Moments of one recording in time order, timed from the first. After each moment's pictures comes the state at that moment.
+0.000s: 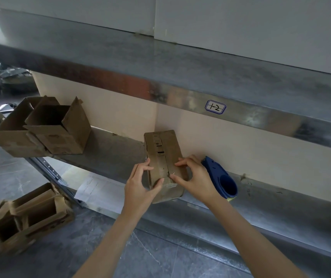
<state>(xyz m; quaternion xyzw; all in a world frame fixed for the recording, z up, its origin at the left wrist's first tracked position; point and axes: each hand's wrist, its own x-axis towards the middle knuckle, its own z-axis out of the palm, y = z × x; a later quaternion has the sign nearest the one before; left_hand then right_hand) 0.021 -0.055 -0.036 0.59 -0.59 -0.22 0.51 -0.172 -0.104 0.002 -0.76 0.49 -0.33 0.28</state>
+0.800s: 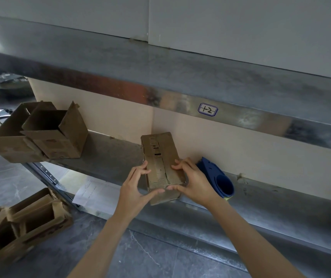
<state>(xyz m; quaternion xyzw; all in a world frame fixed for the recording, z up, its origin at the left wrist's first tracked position) 0.038 -0.055 -0.040 0.55 -0.66 -0.23 0.46 -0.180 -0.105 -0.005 -0.81 0.45 -0.27 0.25</state>
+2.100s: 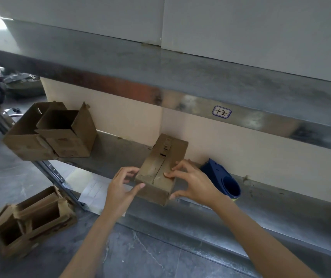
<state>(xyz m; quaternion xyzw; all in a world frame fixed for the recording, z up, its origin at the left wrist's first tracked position) 0.091 -0.045 -0.034 0.60 -0.60 -0.25 0.47 -0.164 -0.101 0.013 -0.89 0.40 -0.13 0.19</state>
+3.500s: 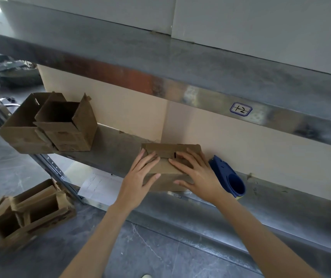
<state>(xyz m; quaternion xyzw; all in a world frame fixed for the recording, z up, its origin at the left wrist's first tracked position) 0.075 -0.069 -0.035 0.55 -0.73 -0.17 0.37 -0.161 -0.117 -0.008 -0.90 0.41 -0.13 0.04</state>
